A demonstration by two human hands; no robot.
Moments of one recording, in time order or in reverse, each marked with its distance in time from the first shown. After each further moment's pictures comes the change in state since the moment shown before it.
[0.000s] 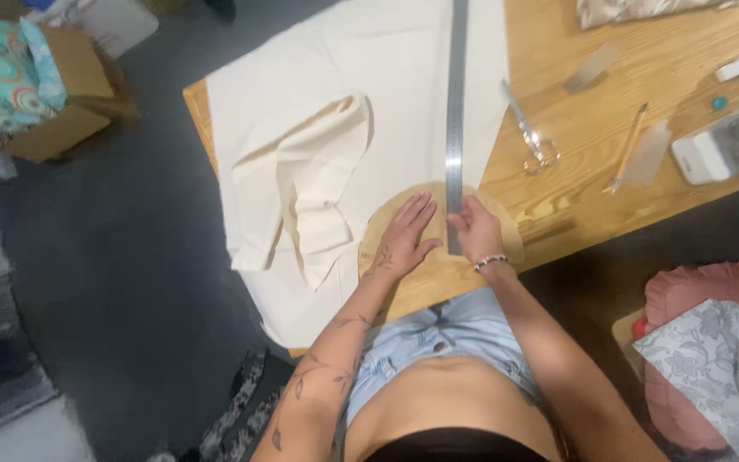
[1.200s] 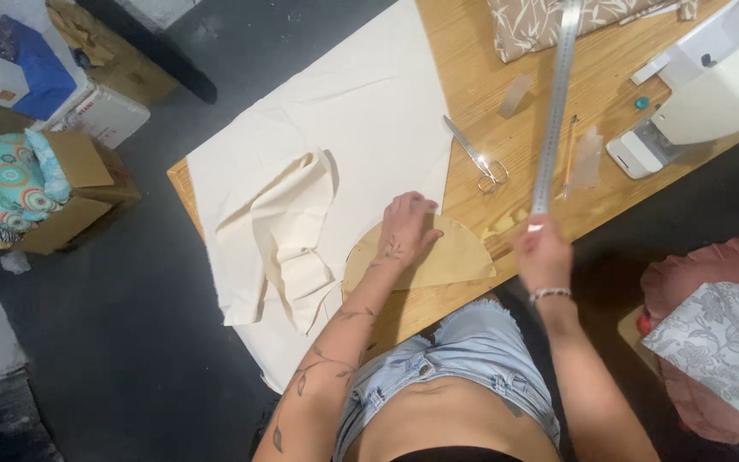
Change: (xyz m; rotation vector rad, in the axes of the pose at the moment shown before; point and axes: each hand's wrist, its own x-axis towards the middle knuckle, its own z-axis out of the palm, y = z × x) left_hand 0.099 0.043 0.008 0.308 -0.193 -0.079; right_hand -0.076 0.008 -0.144 0.475 0.346 0.192
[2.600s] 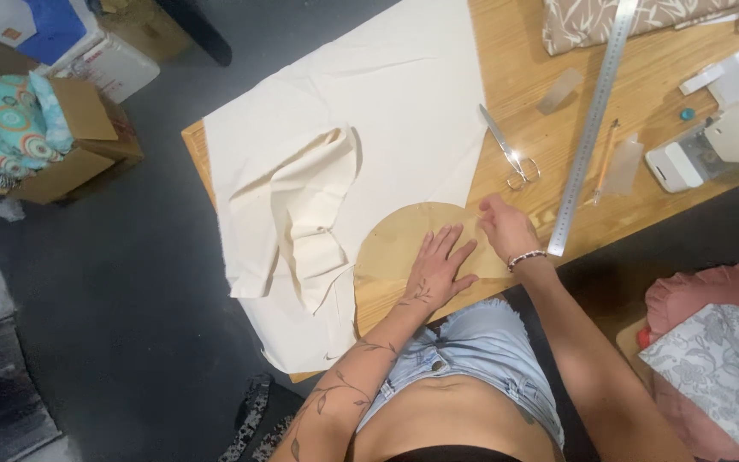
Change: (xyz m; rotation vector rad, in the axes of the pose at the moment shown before) left_hand -0.081 0.022 0.061 -0.077 0.049 0.075; right_hand 0.083 0.044 0.084 -0.801 -0.410 -0.342
